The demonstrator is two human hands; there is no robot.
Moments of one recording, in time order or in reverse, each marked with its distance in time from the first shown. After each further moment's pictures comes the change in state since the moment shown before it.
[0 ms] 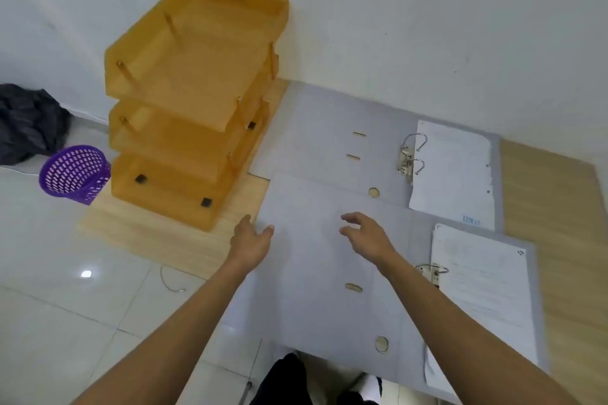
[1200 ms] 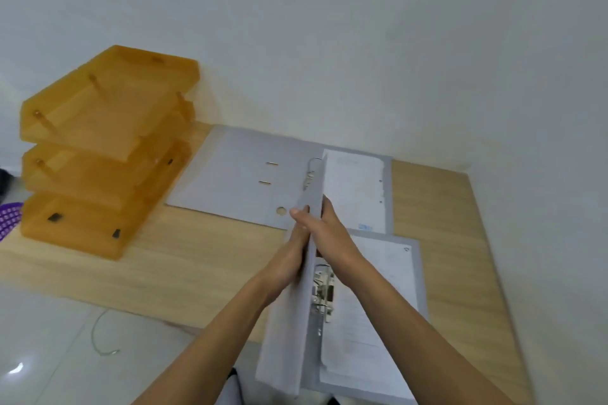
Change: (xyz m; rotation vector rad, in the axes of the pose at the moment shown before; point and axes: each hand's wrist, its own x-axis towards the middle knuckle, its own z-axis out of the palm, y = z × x) left_hand -0.161 0.109 0.205 -0.184 -0.441 0.470; right_hand -0.134 0.010 -0.138 0.414 0.095 -0.273
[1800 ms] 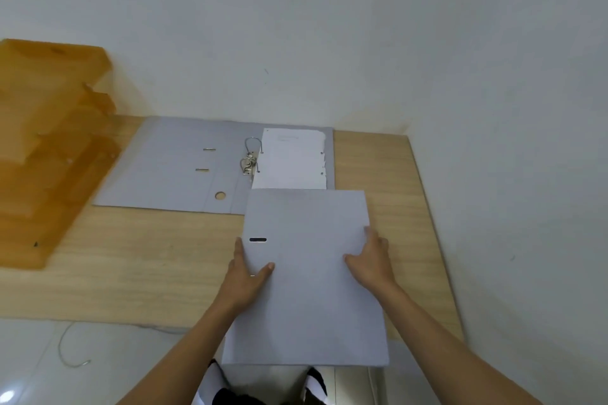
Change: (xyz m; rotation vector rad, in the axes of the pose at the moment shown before) left_hand 0.006 -0.095 0.058 0.406 0.201 -0.188; right_hand -0.033 0.165 -0.184 -0.426 0.367 0.292
